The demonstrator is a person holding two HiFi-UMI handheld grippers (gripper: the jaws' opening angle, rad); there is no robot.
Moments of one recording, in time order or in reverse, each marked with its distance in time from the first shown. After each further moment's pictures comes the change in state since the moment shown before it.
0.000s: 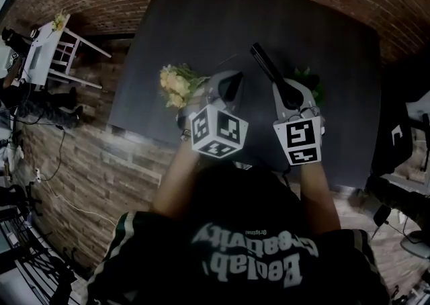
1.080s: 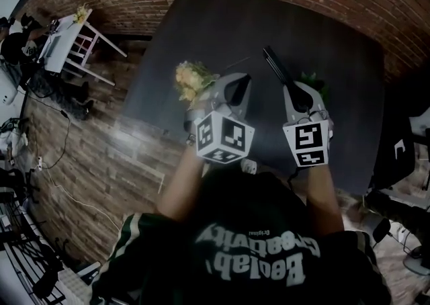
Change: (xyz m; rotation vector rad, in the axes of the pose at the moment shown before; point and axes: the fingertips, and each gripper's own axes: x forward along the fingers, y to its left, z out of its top) left arm -0.069 -0.019 0.037 0.010 -0.064 0.117; right arm -0.055 0.010 0.012 -0.078 -0.064 -0.011
